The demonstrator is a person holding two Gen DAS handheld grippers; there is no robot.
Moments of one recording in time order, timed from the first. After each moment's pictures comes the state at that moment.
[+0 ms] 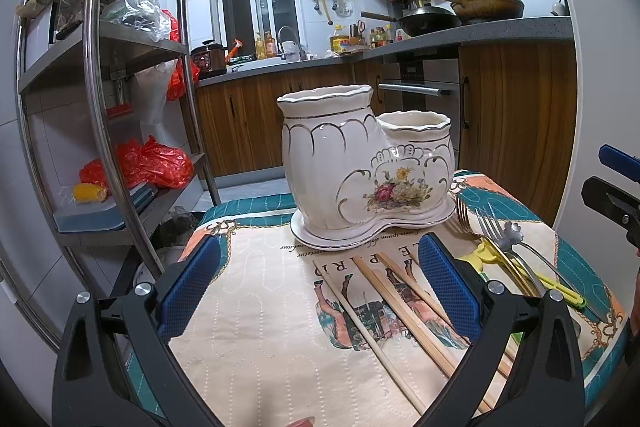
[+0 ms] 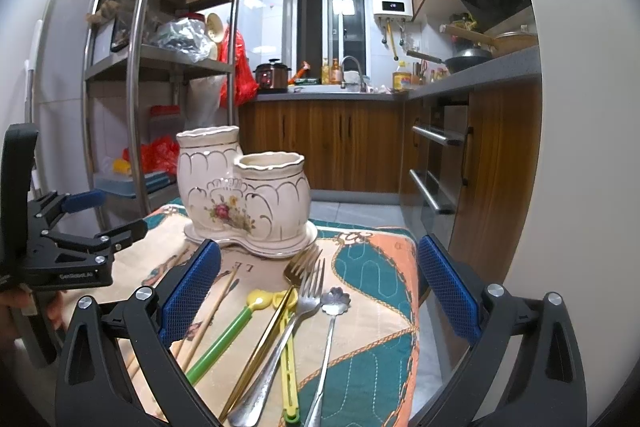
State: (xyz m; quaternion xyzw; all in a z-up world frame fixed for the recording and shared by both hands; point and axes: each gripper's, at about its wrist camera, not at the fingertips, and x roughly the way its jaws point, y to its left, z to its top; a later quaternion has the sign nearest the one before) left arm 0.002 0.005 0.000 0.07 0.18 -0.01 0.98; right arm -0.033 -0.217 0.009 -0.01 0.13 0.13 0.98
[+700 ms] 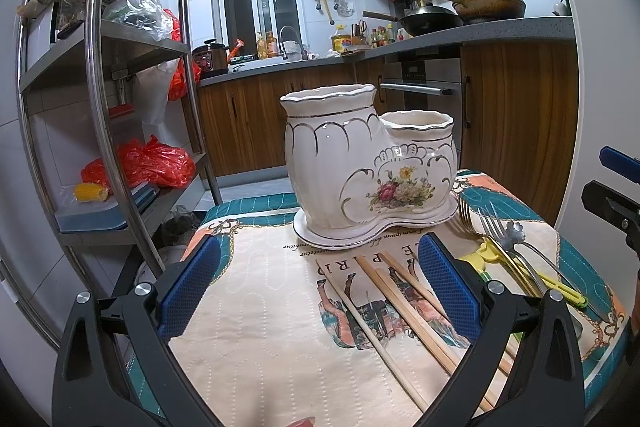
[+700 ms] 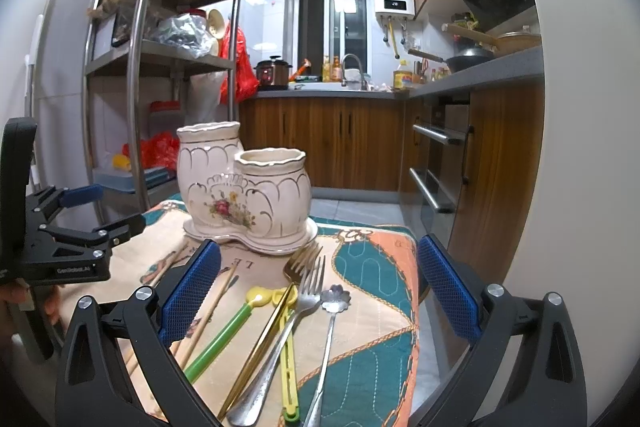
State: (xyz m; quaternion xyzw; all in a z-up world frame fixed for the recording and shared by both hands) left arm 0.001 0.008 0.000 0.07 0.18 -0.01 0.98; right arm -0.031 -0.215 0.006 -0.01 0.13 0.13 0.98
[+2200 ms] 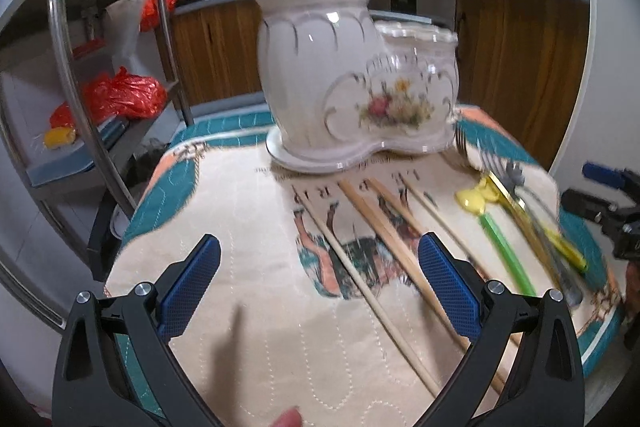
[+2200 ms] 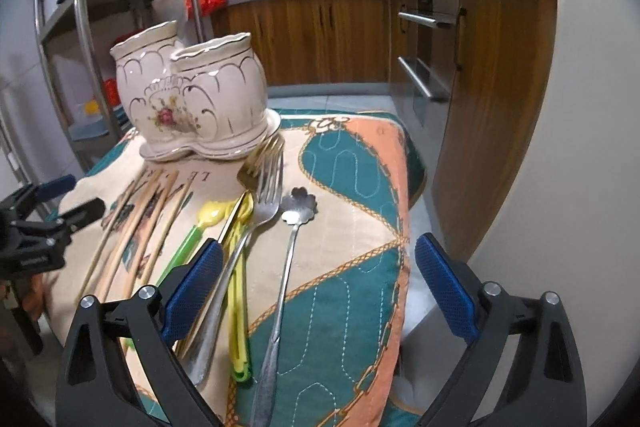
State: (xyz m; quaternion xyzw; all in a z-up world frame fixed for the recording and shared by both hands) left arm 0.027 0.010 -0.031 0.06 0.33 -0.04 0.94; right arm 0.014 -0.238 -0.039 0.01 0.34 0.11 0.93
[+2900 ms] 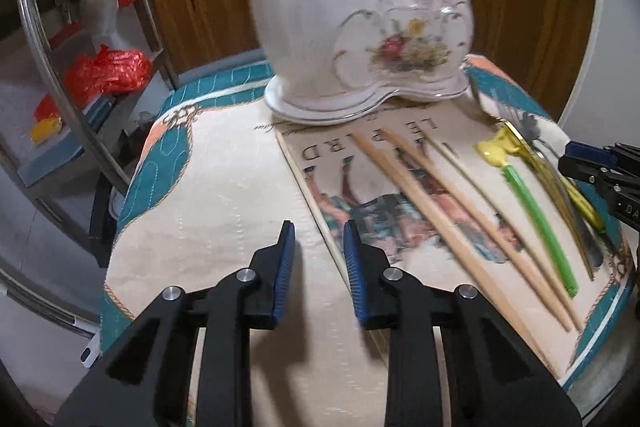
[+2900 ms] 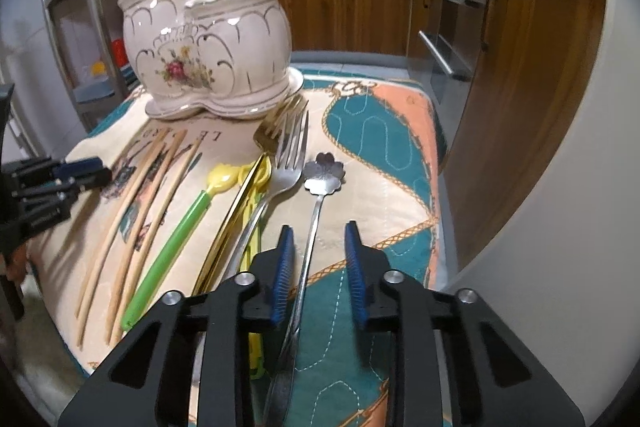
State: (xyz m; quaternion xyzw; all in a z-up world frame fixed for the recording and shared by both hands) left arm 0.048 0.024 -0.040 0.08 0.41 -0.06 0.90; right arm 0.030 -0.216 -0.044 -0.03 0.40 0.14 0.91
